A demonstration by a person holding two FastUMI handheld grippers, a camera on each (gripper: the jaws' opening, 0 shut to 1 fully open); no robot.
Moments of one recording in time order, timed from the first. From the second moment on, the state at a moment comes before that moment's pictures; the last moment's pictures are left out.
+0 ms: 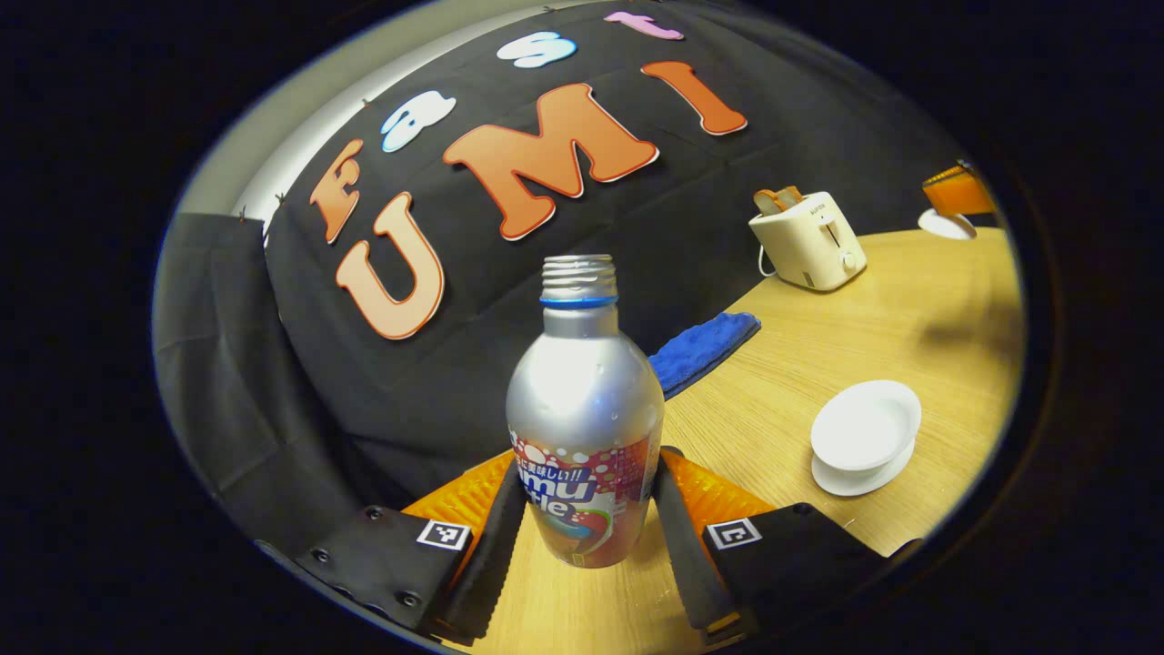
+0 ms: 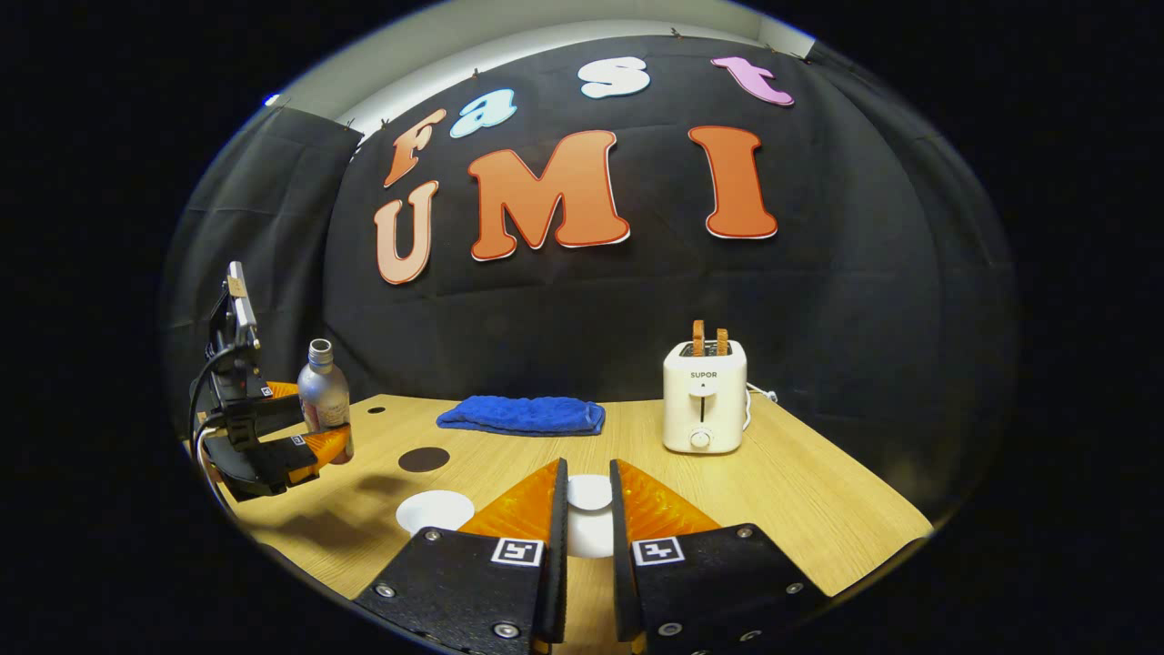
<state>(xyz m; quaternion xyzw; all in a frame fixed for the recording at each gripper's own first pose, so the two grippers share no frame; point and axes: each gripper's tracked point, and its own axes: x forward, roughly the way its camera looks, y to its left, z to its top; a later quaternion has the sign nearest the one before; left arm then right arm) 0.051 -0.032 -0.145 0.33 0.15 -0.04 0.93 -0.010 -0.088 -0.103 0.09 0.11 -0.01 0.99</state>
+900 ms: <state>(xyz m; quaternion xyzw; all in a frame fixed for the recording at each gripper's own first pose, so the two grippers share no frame) 0.037 -0.068 -0.160 0.59 0.12 -0.11 0.79 -0.025 -0.118 -0.119 0.09 0.12 -0.03 0.99</state>
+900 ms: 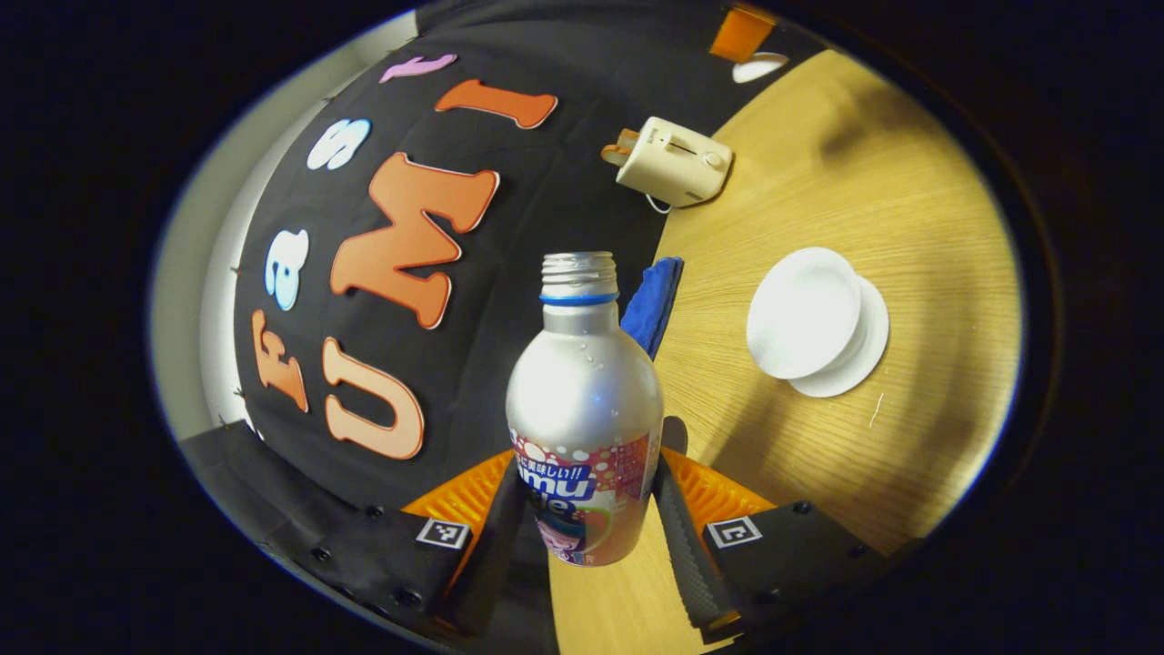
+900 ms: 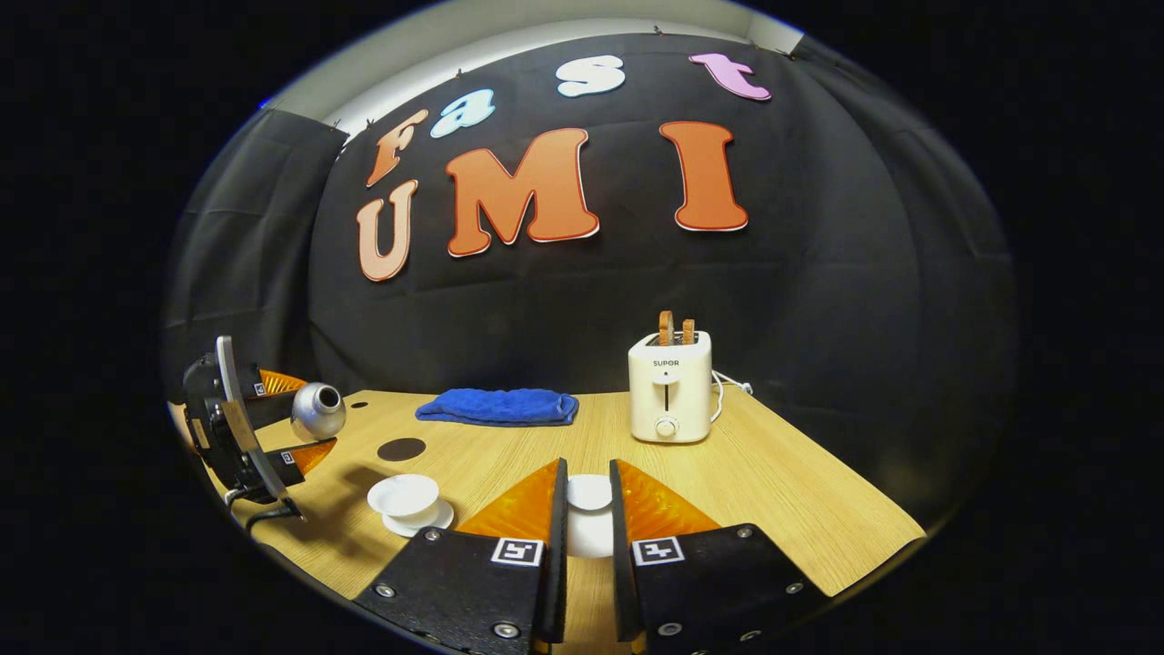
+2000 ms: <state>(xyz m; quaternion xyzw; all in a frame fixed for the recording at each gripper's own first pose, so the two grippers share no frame) 0.060 -0.077 -0.160 0.77 0.05 -0.16 0.61 -0.032 -0.131 -0.129 0.07 0.14 -0.03 0.99</state>
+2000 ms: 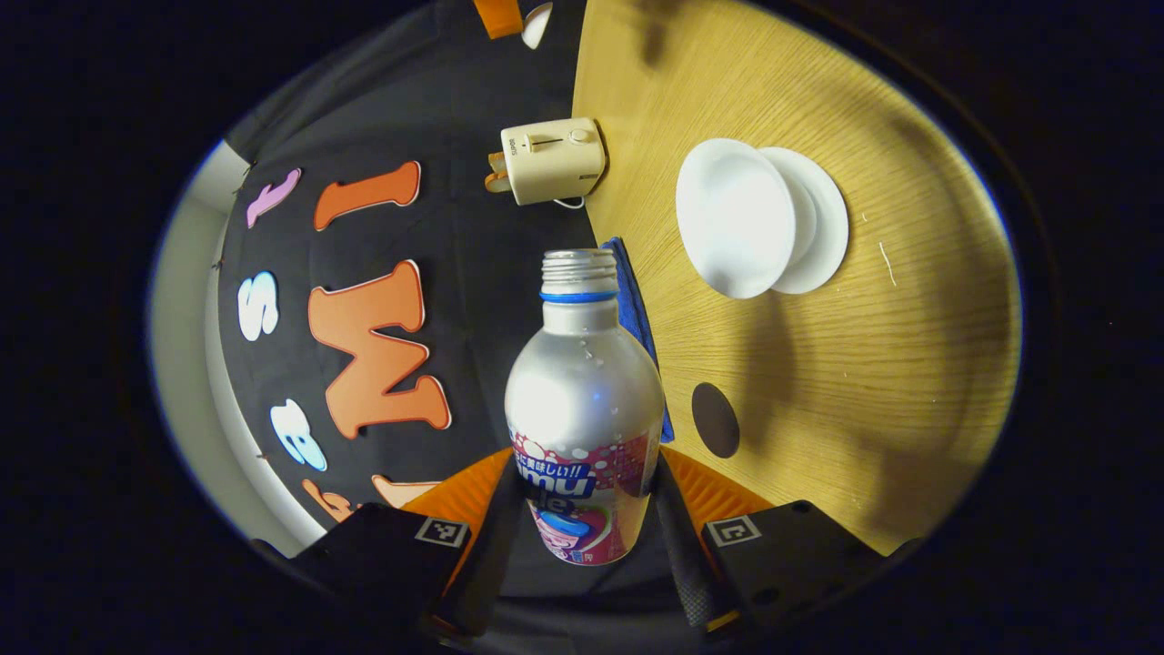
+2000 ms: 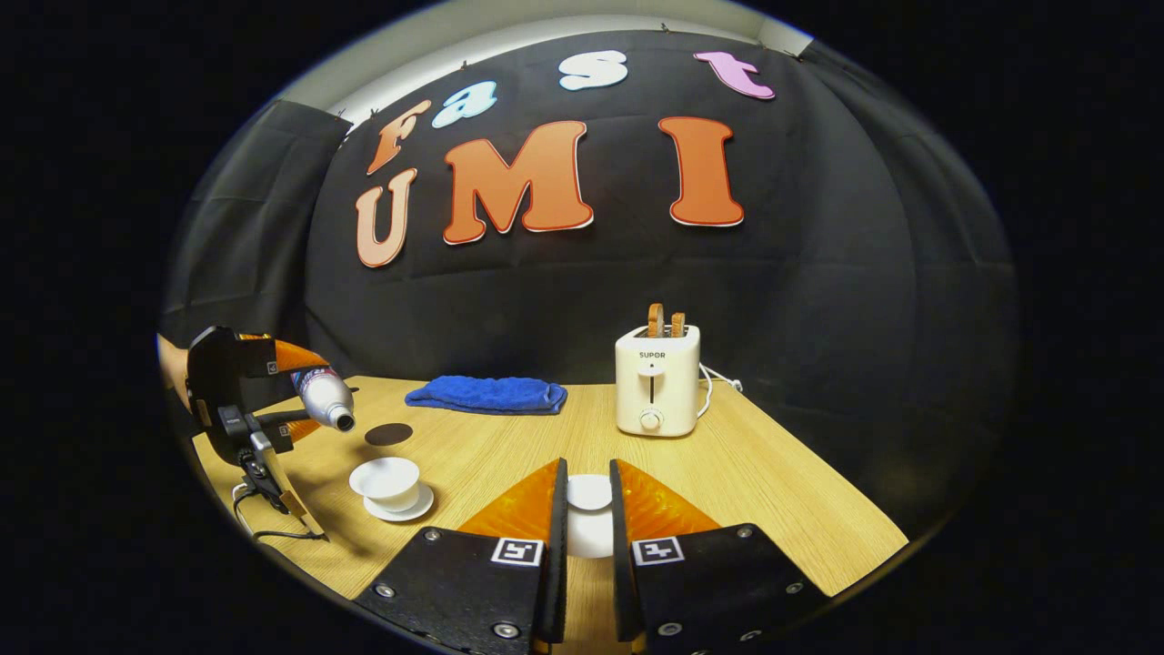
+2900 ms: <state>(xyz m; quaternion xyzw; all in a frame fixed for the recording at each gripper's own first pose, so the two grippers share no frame) 0.069 -0.090 -0.120 0.84 -0.03 -0.15 0.52 -0.038 -0.132 -0.119 0.05 0.13 -0.03 0.99</state>
